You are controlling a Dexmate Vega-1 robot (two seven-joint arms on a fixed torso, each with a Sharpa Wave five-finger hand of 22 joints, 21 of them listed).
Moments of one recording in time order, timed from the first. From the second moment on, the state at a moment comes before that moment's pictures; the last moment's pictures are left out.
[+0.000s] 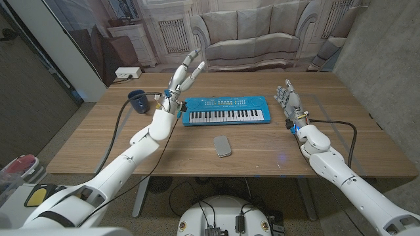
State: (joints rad) left arm 0.76 0.45 0.44 -1.33 0.28 -0.70 0.47; left_hand 0.43 0.00 0.11 0.09 0.38 0.13 0.02 0.22 0.18 0.12 -0.05 0.22 0.18 0.08 -0.03 0.20 0.18 0.02 -0.03 0.20 0.17; right arm -0.98 -0.55 -0.32 -1.45 0.65 0.32 -0.06; right_hand 0.13 -0.05 0.25 0.02 0.22 0.13 0.08 0.19 0.18 0.12 0.11 0.21 0.18 0.06 0.05 0.19 0.18 0.15 -0.04 0.26 0.18
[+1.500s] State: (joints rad) left arm 0.67 0.53 0.61 -1.37 0.54 -0.51 0.62; left_hand 0.44 0.01 0.10 0.08 0.39 0.14 0.01 0.22 0.18 0.13 -0.05 0.21 0.18 0.08 -0.03 0.19 0.18 0.02 -0.03 0.20 0.17; right arm -1.00 -0.55 -0.31 -1.46 0.64 0.33 -0.08; right_hand 0.14 -0.05 0.24 0.02 0.22 0.13 0.08 0.19 0.18 0.12 0.11 0.21 0.18 0.06 0.05 0.19 0.18 0.15 -0.04 0.25 0.18
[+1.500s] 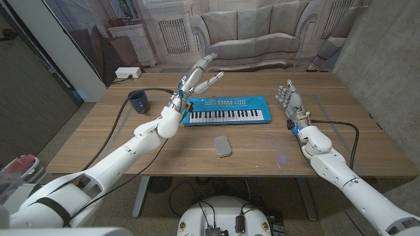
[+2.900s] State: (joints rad) left arm 0.58 0.54 0.74 -1.35 0.65 -0.36 0.63; left_hand 0.45 0.01 0.10 0.08 0.39 0.18 0.01 0.22 0.18 0.16 -0.06 0.21 0.18 0.10 -0.04 0.19 0.18 0.02 -0.03 0.20 0.17; right arm -1.03 -0.57 -0.29 -1.50 0.65 0.33 -0.10; right_hand 0.13 -0.04 0.24 0.02 0.22 0.13 0.08 0.19 0.18 0.12 0.11 0.21 0.18 0.06 0.05 0.19 0.18 0.16 -0.04 0.24 0.18
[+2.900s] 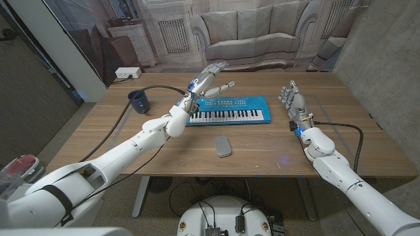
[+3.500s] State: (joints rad) left arm 0.55 0.55 0.79 -1.33 0.67 -0.31 0.58; left_hand 0.45 0.01 0.10 0.08 0.39 0.19 0.00 0.22 0.18 0.17 -0.06 0.21 0.18 0.10 -0.04 0.19 0.18 0.02 -0.03 0.20 0.17; right arm -1.02 -0.56 -0.29 -1.49 0.65 0.33 -0.10; right_hand 0.14 -0.04 0.24 0.02 0.22 0.13 0.08 0.19 0.18 0.12 0.11 0.21 0.18 0.06 0.05 0.19 0.18 0.16 -0.04 0.24 0.18
